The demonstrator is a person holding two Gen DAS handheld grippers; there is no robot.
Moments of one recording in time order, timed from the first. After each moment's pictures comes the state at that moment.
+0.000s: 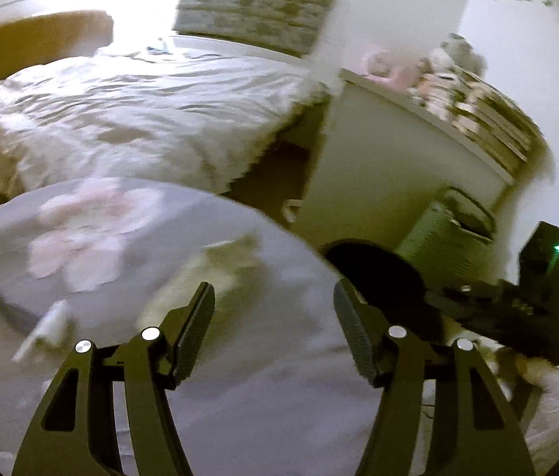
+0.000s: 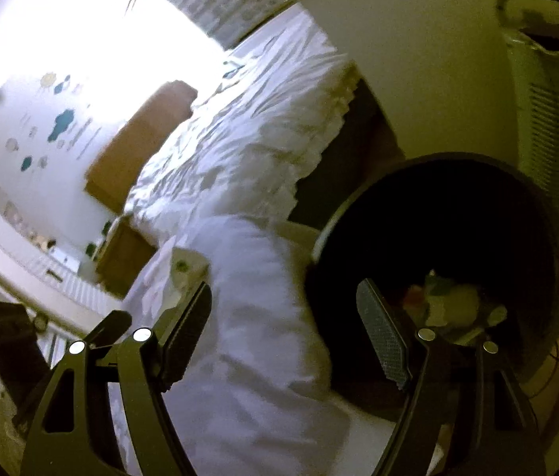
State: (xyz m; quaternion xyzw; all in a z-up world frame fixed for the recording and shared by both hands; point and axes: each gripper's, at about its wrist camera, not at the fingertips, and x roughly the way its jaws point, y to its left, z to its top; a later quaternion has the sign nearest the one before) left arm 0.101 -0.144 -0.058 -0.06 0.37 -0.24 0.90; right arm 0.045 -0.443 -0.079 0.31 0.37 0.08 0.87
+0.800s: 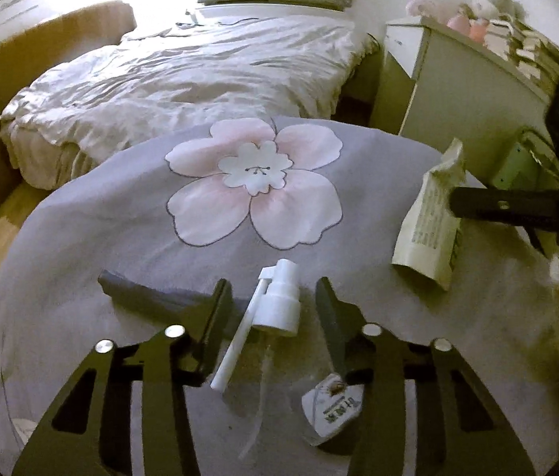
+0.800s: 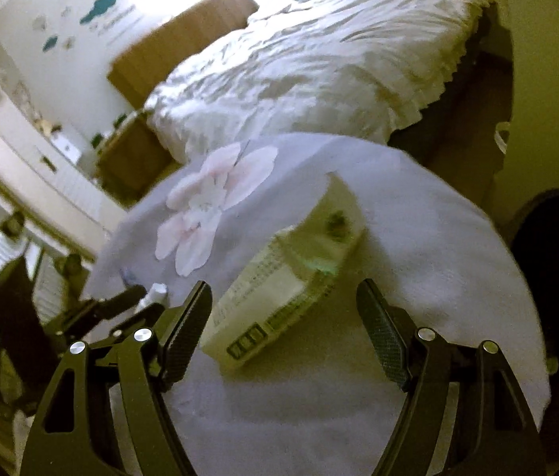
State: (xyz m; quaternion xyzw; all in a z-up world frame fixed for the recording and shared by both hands) left arm 0.143 -0.034 -0.115 0.06 0.43 -0.18 0.88; right arm 0.153 -0.259 -0.098 0.14 0.47 0.16 0.86
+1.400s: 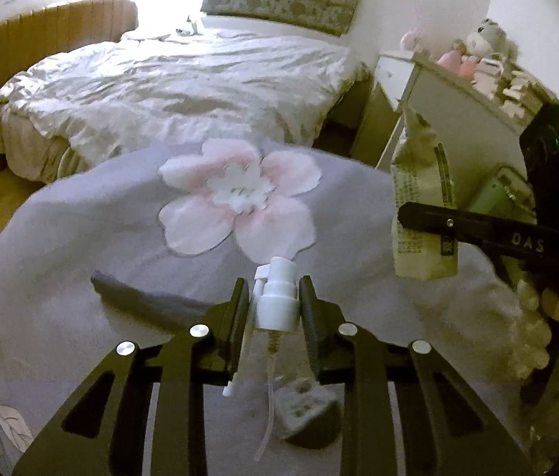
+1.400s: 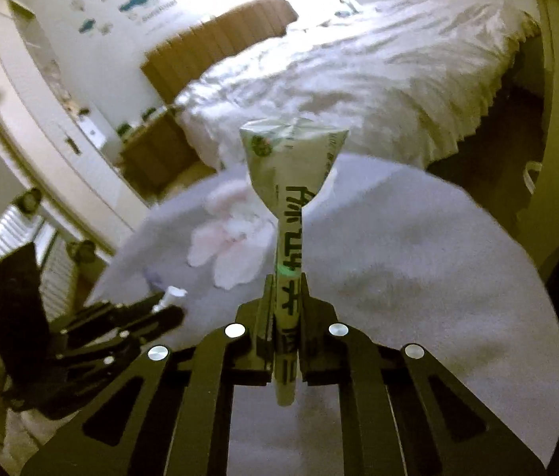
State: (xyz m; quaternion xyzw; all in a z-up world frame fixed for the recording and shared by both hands) left arm 0.132 -0.026 -0.094 -0.02 0.40 -0.21 0.89; right arm 0.140 -0.246 -0.072 0.14 0.41 0.22 0.88
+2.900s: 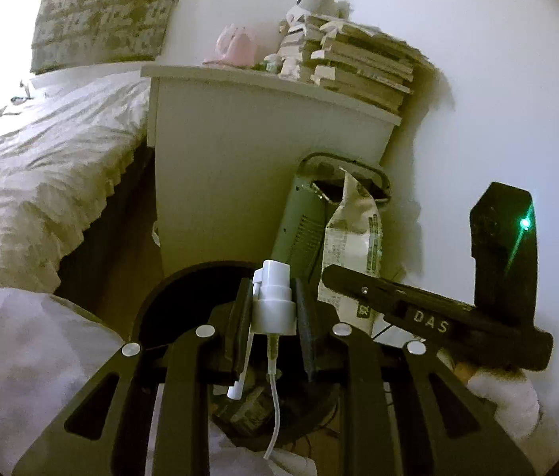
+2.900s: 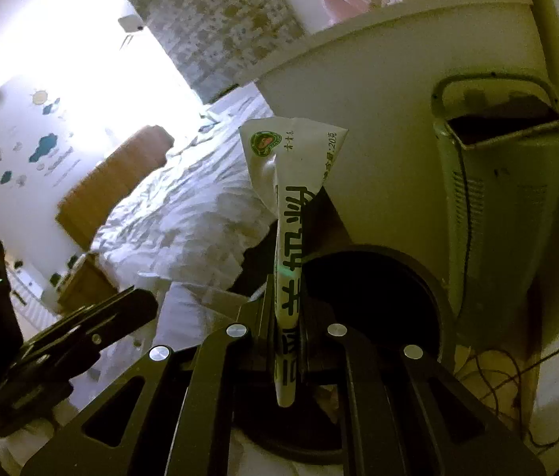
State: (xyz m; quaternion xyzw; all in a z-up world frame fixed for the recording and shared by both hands) left arm 0.088 -0.340 -0.028 0.04 0.33 -0.45 0.83; right arm 0.001 -0.545 -0.057 0.27 0.29 -0.02 0.92
